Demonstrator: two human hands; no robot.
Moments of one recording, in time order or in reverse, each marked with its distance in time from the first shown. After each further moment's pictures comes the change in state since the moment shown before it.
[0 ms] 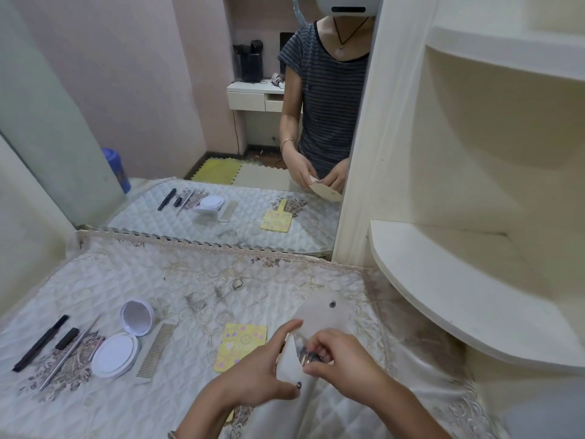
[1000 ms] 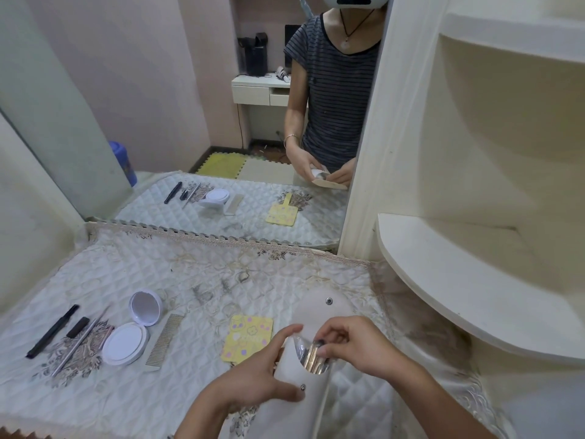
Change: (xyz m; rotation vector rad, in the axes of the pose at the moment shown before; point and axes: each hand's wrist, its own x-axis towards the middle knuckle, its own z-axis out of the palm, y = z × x) left_hand -0.011 -0.020 0.007 -0.311 -0.064 -0.035; right_hand 0.007 0.010 -0.015 0.278 -0.070 -0.010
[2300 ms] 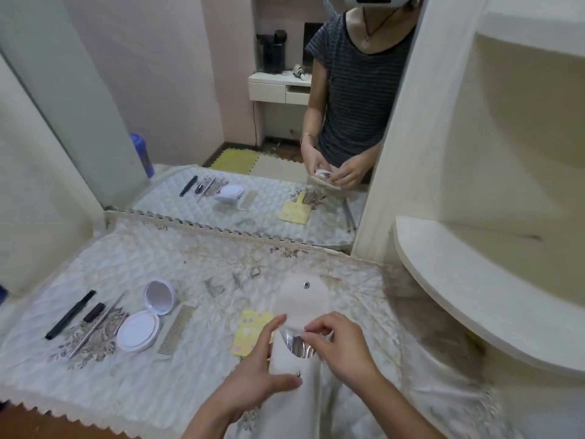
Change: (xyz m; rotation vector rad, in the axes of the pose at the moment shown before) left_hand -0.009 -0.026 0.003 -0.201 0.271 -0.002; right_hand 0.015 -0.009 0.048 -0.141 0.301 -0.025
